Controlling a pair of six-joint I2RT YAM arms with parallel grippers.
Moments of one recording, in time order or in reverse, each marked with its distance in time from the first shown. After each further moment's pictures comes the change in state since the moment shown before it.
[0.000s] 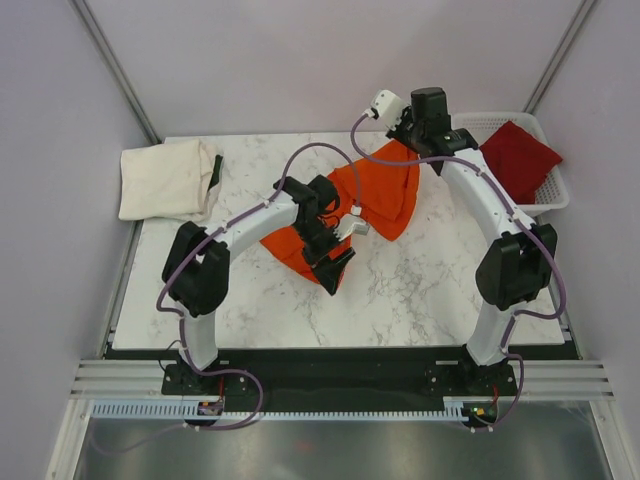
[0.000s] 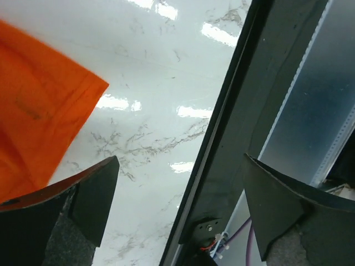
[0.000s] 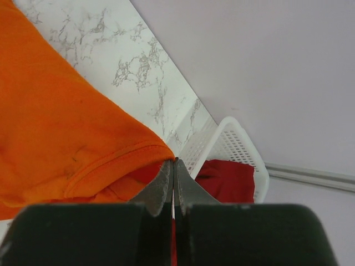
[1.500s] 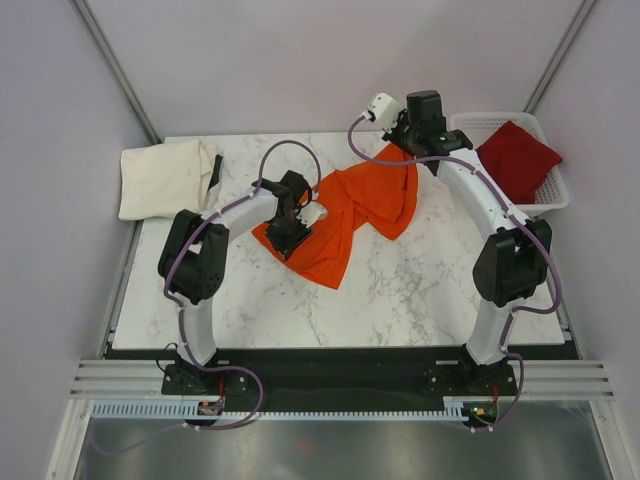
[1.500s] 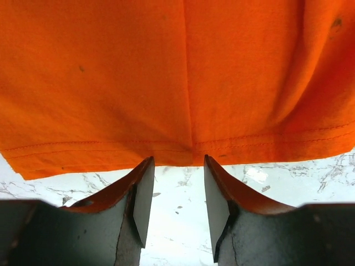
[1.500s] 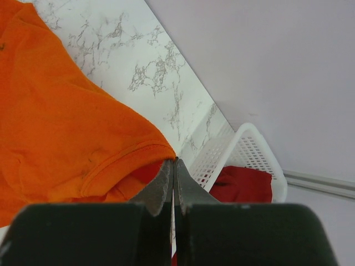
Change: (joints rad) left arm 0.182 0.057 -0.148 0.260 -0.600 -0.040; right arm -0.008 0.028 -0.005 0.008 -0.038 0.039
